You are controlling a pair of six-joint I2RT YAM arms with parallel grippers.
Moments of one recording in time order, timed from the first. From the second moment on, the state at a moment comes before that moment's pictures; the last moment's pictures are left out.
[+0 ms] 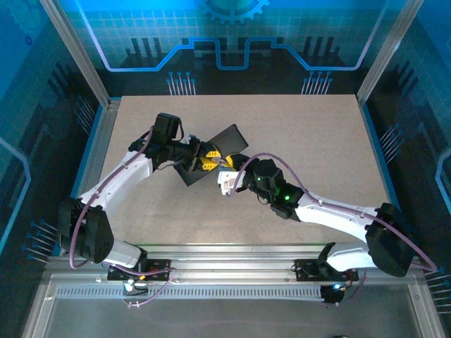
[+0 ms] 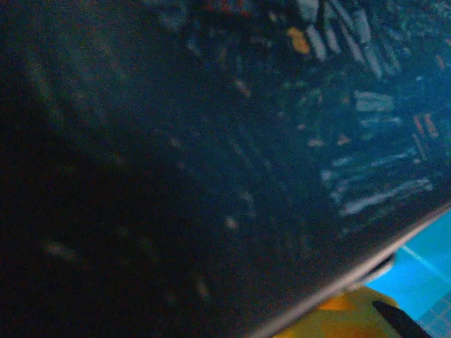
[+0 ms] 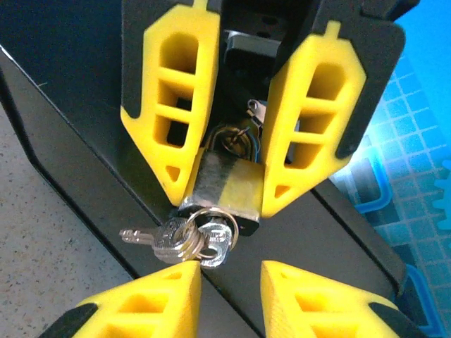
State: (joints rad) left arm -0.30 1.45 1.16 -0.51 0.85 -1.40; right arm 0.86 1.31 0.73 0.33 0.16 -1.03
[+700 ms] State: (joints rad) left arm -0.30 1.45 1.16 -0.51 0.86 -1.41; right arm 0.83 1.35 0.78 0.29 0.15 -1.04
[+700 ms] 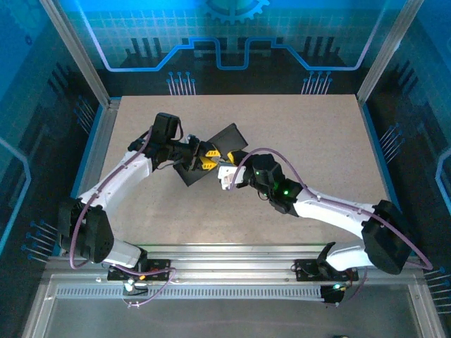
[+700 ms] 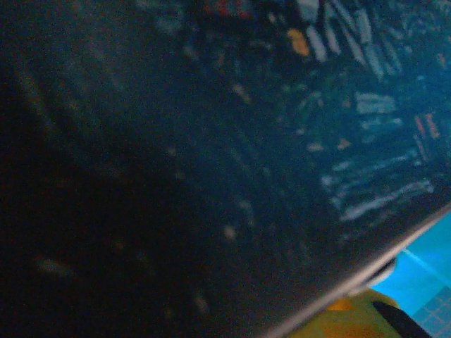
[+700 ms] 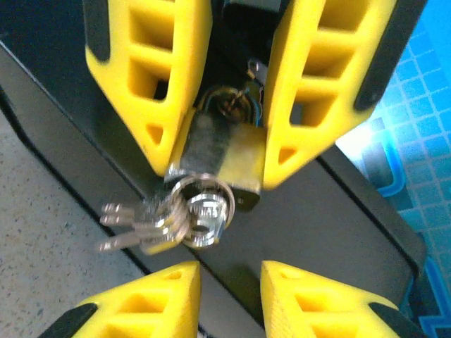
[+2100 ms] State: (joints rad) left arm -0.30 1.45 1.16 -0.50 0.86 -1.43; right arm 0.89 1.37 0.81 0.30 0.14 -0.96
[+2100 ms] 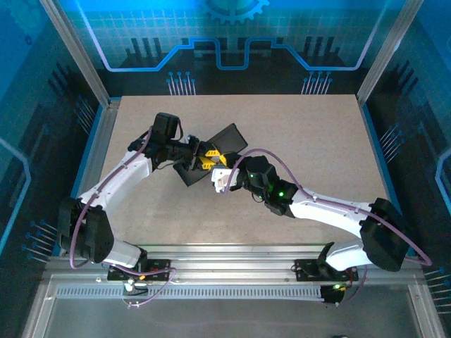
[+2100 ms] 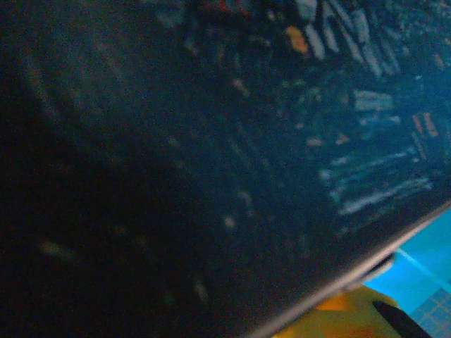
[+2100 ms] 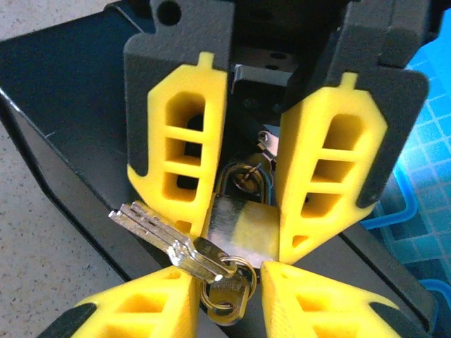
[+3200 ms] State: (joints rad) left arm -0.30 1.45 1.16 -0.48 0.87 -1.43; right arm 0.77 1.19 0.84 0.19 0.17 -0.41
